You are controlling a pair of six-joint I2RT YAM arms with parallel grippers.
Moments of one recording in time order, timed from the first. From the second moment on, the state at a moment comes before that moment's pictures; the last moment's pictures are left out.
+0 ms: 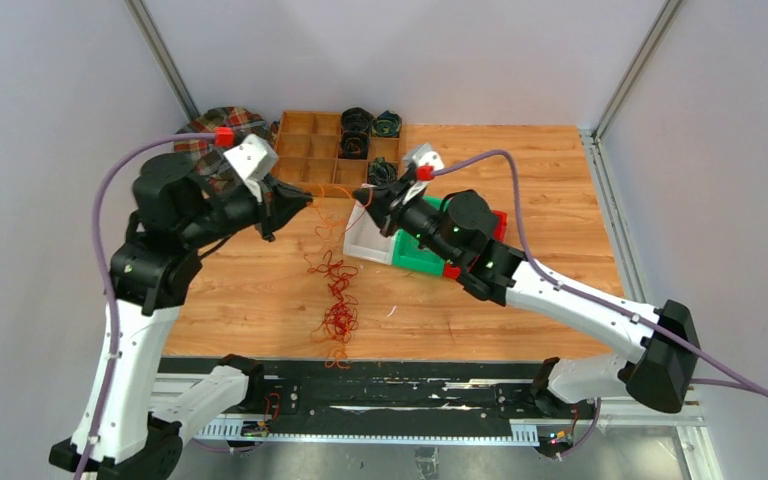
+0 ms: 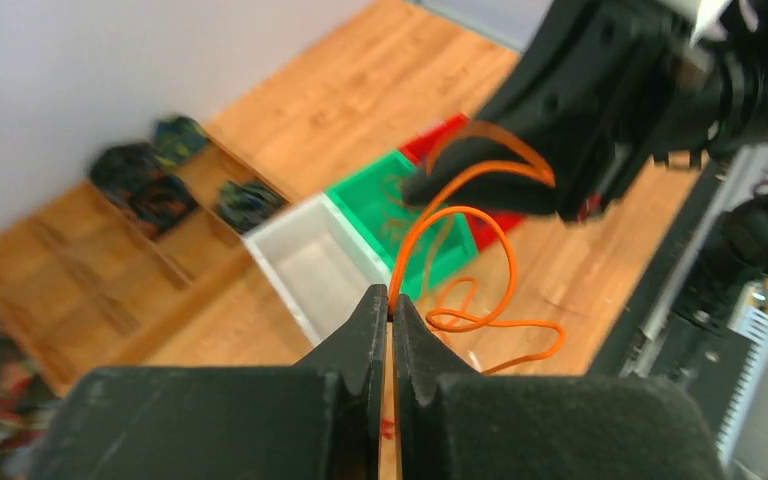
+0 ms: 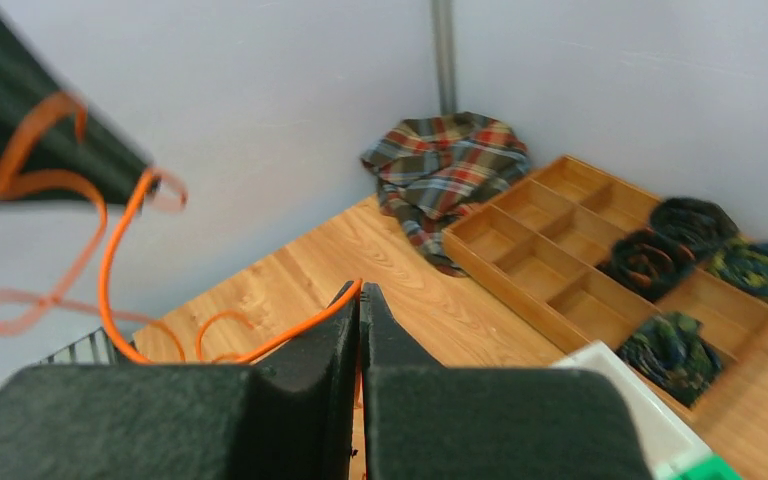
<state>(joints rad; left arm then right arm) -0.28 0.93 1.48 -0.72 0.60 0.14 1.01 1.31 1.10 0.38 0.05 0.11</state>
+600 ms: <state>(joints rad) -0.39 1.02 1.29 -0.92 0.56 0.37 0.60 1.22 0.97 0.32 0.06 0.33</state>
